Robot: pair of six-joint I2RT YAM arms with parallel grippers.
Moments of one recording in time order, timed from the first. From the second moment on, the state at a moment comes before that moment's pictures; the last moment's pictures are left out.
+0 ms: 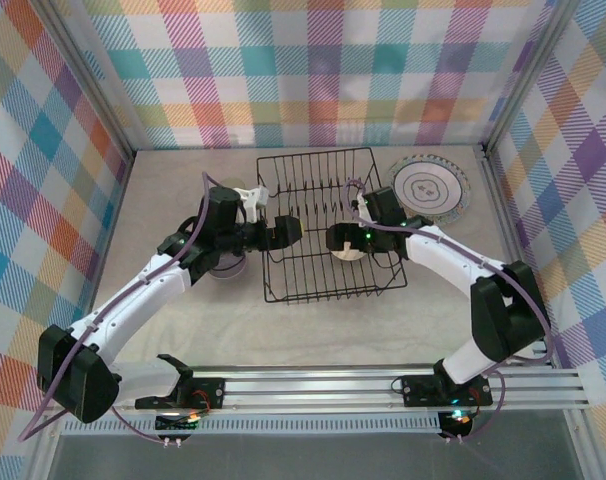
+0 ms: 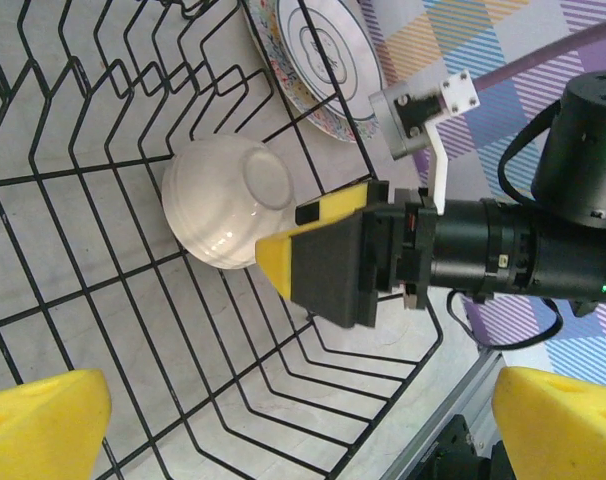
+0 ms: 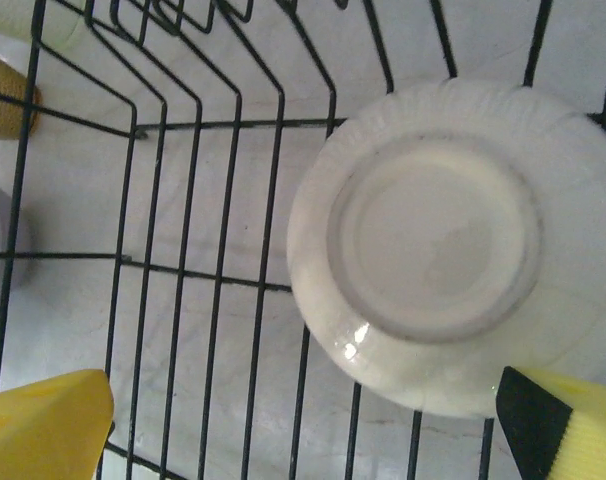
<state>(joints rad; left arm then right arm) -0.53 1.23 1.02 -0.35 0.41 -0.64 0.48 1.55 1.04 -0.41 -0.24 0.41</state>
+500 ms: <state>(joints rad) -0.53 1.23 1.00 -0.31 0.41 -0.66 0.47 1.69 1.28 -0.46 -0.16 0.35</state>
